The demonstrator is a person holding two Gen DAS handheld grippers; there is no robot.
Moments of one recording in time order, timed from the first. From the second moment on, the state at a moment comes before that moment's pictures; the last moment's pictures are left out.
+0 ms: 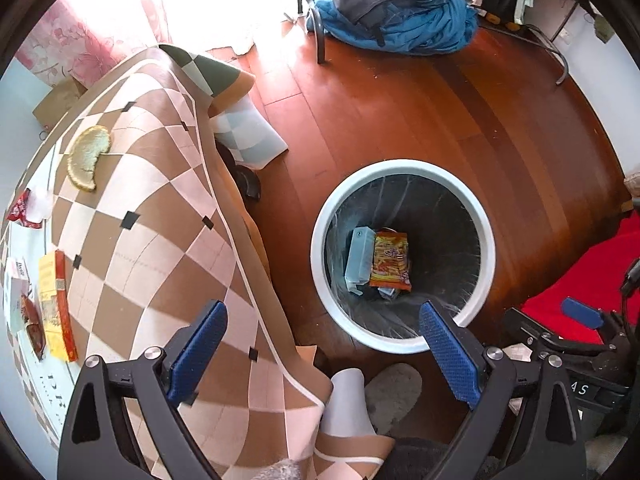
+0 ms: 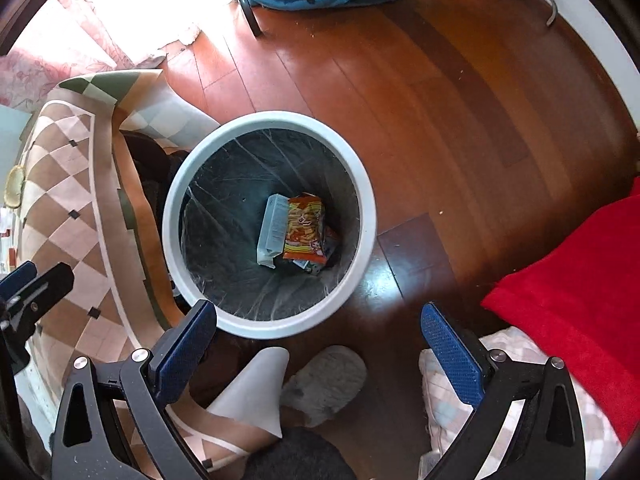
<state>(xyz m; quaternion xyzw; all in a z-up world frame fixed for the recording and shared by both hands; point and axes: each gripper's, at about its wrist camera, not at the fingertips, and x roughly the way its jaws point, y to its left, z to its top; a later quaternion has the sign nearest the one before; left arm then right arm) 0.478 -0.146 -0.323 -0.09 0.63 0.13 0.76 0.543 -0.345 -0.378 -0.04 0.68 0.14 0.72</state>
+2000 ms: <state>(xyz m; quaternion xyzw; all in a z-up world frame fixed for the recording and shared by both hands) 0.304 0.214 -0.299 0.05 0.63 0.19 0.75 0.377 0.089 -0.318 -0.15 0.64 0.26 0.71</state>
